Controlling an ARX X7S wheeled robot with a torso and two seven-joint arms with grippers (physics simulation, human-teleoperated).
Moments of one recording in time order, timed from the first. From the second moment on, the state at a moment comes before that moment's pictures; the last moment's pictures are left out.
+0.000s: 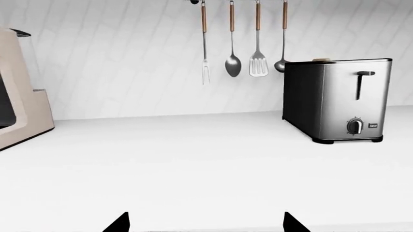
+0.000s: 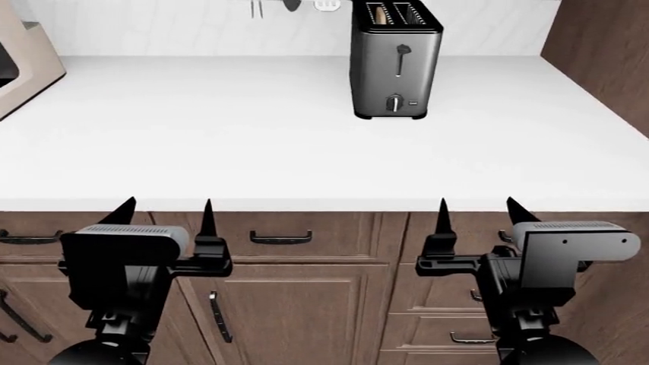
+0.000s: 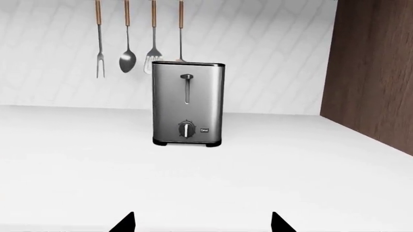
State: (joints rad) left arm -0.15 -0.30 0.00 0.65 -0.32 -0.66 -0.19; right arm 0.17 0.28 0.00 -0.62 0.30 0.65 0.18
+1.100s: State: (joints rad) left arm -0.19 -0.33 -0.01 0.73 -0.35 -0.71 -0.23; right arm 0.36 0.36 0.05 -0.86 0.41 0.96 0.24
